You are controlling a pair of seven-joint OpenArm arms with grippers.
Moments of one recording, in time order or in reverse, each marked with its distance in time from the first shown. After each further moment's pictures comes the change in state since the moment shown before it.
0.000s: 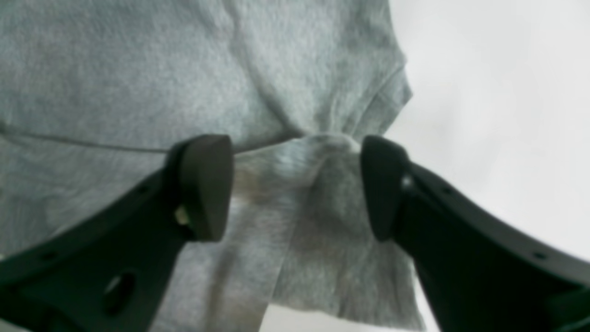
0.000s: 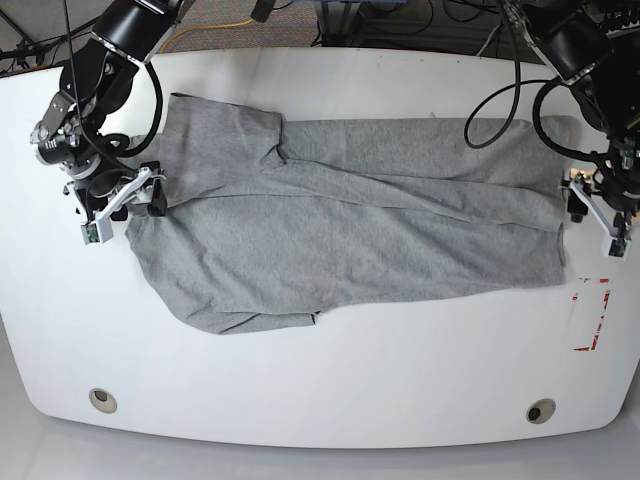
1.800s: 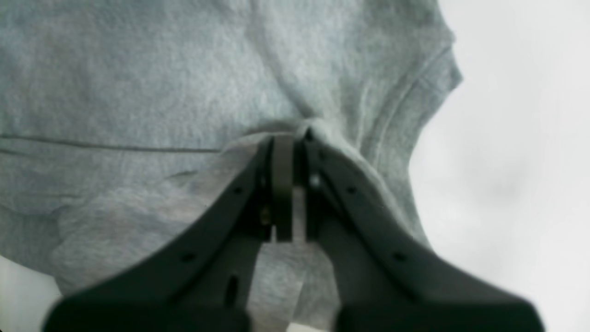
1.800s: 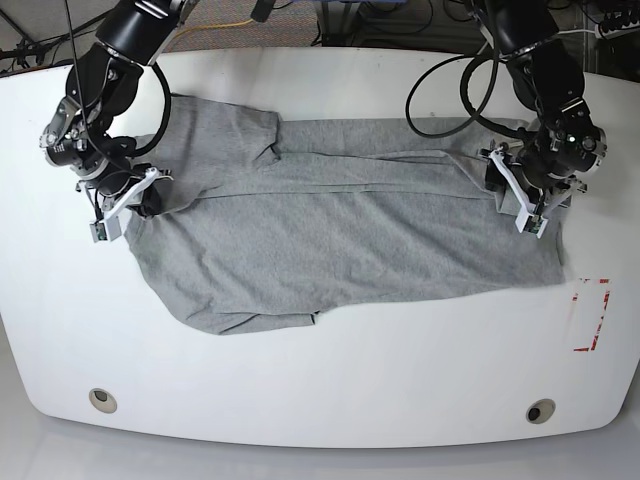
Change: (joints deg) left arm 3.5 11.2 8.8 -0.4 0.5 -0.1 2.5; right arm 2.2 -0.2 -0.6 -7.9 -0.3 0.0 1.9
